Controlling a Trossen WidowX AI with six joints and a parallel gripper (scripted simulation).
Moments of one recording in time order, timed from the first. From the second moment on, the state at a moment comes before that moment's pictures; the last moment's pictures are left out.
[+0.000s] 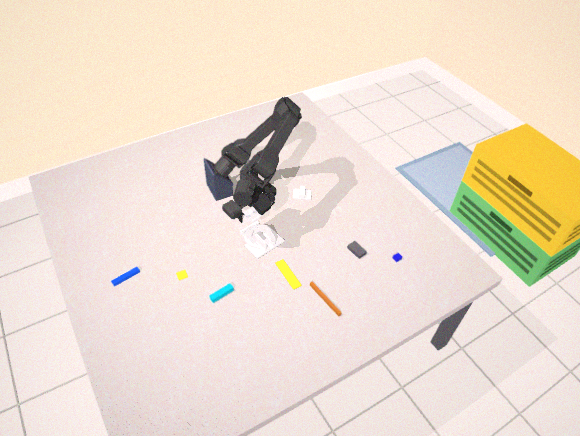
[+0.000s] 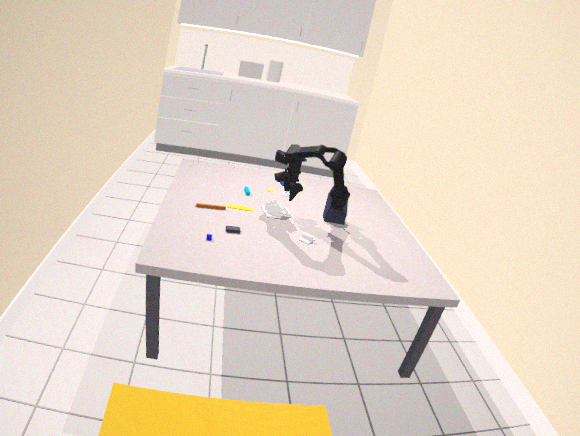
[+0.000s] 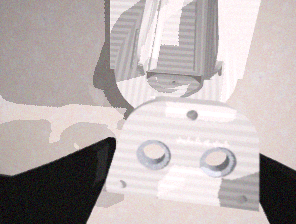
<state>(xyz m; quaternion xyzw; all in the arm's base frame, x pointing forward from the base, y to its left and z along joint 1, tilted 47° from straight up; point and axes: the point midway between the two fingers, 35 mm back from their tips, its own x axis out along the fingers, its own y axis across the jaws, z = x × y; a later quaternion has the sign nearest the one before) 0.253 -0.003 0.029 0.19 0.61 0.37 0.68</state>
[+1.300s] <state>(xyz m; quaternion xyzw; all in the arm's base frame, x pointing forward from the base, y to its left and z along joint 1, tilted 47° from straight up) 0.250 0.001 0.031 0.19 0.60 0.37 0.68</state>
